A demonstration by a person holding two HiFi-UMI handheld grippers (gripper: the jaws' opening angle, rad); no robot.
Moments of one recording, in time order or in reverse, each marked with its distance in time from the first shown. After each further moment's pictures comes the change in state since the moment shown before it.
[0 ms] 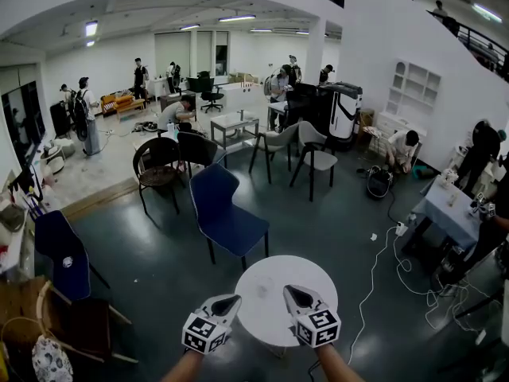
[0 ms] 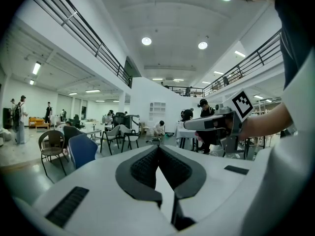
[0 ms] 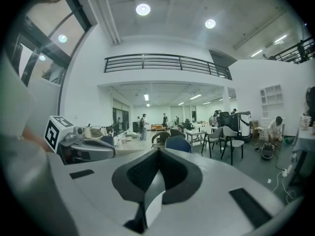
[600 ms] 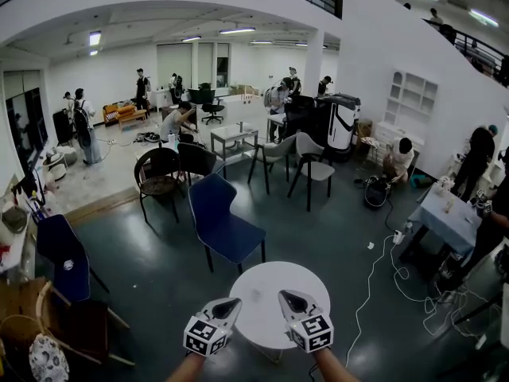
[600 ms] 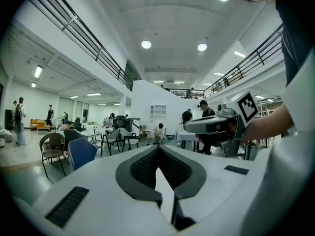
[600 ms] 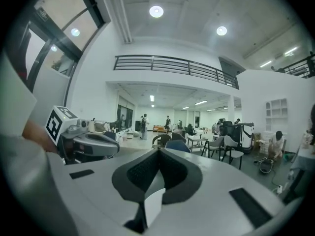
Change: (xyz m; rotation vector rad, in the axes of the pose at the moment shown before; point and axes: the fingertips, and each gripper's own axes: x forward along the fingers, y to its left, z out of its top) left arm -0.006 -0.046 0.018 0.007 -0.030 0.021; right arm -0.044 0.010 0.012 -0.113 -0.019 0.021
